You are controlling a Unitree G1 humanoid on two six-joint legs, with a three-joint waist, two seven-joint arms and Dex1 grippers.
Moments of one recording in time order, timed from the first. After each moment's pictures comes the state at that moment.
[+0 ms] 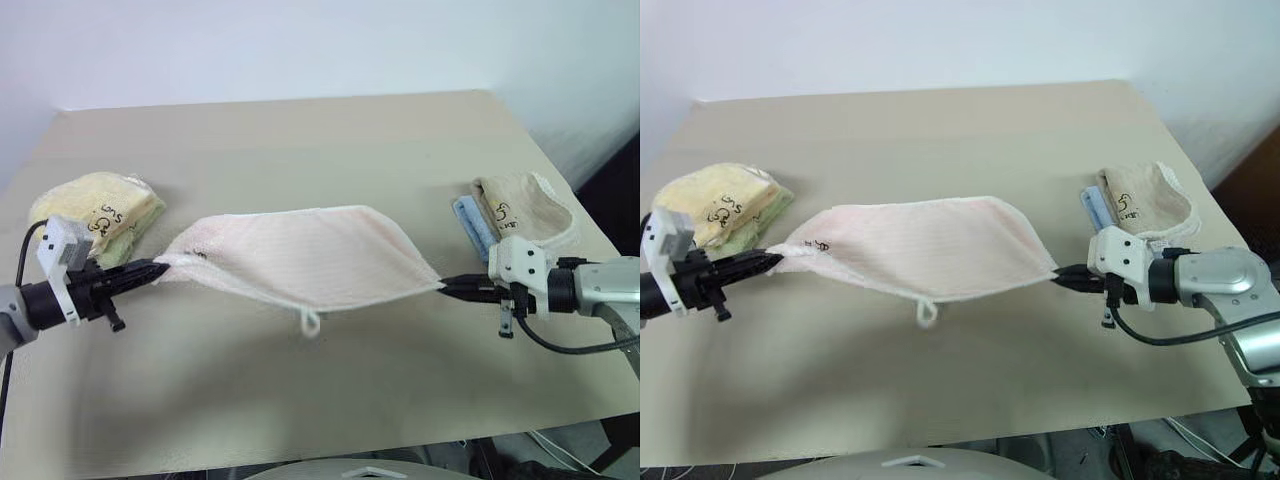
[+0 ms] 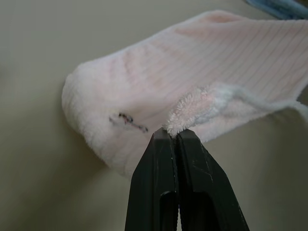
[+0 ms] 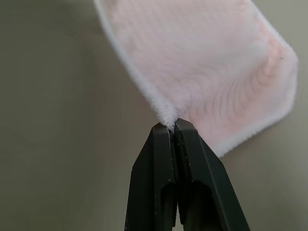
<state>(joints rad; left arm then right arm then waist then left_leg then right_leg) 0.09 0.93 0.56 -0.23 -0.68 0.69 -1.06 -0.08 -1.03 -0.13 -0.34 0.43 0.35 1.17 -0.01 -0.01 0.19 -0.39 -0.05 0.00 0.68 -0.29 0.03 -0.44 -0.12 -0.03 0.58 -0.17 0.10</state>
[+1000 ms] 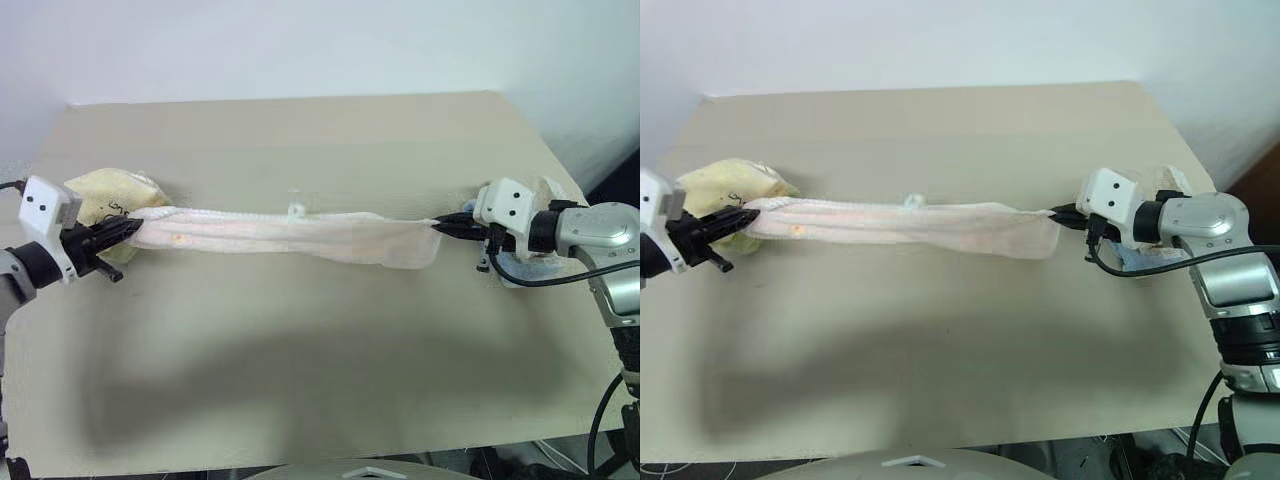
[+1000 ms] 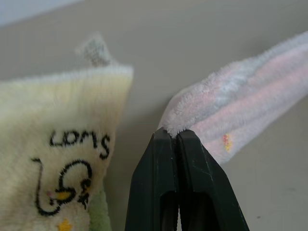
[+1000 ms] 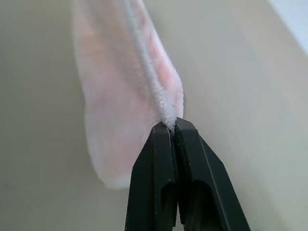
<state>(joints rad) -0.16 0.91 0.43 0.01 -0.48 0.52 -0.87 -0.46 -0.92 0.03 0.01 0.19 0.16 1.09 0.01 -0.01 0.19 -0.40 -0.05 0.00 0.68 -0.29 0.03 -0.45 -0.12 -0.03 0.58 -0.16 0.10</state>
